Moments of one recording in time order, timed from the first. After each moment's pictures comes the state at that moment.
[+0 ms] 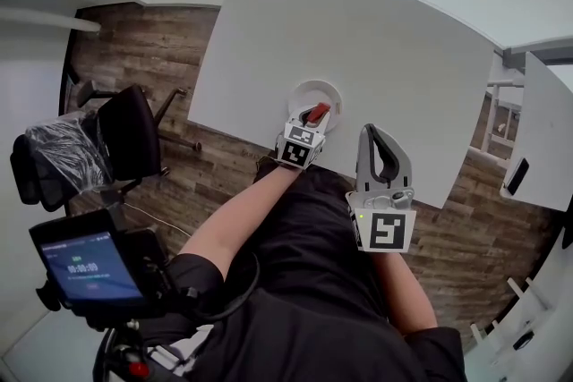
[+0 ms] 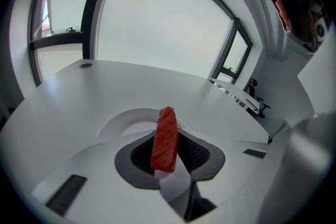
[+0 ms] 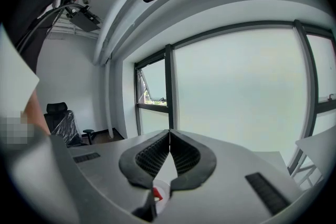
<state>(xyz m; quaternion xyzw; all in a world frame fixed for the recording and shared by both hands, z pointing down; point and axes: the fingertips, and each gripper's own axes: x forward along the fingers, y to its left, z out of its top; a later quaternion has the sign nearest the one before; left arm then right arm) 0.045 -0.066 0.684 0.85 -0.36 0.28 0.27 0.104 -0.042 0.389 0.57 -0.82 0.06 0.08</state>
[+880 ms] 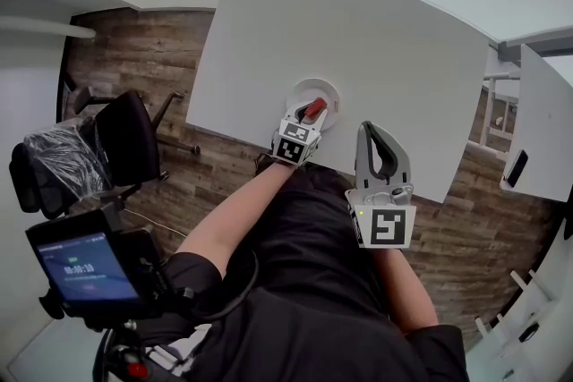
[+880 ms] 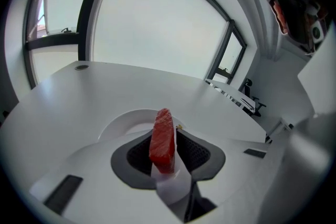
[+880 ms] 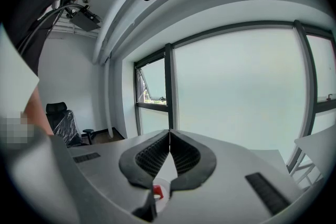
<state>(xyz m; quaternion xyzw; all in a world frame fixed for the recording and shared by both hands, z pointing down) 0.049 -0.068 0.686 0.86 -0.34 0.27 0.26 0.109 -0.038 0.395 0.57 -0.81 0.08 0.09</state>
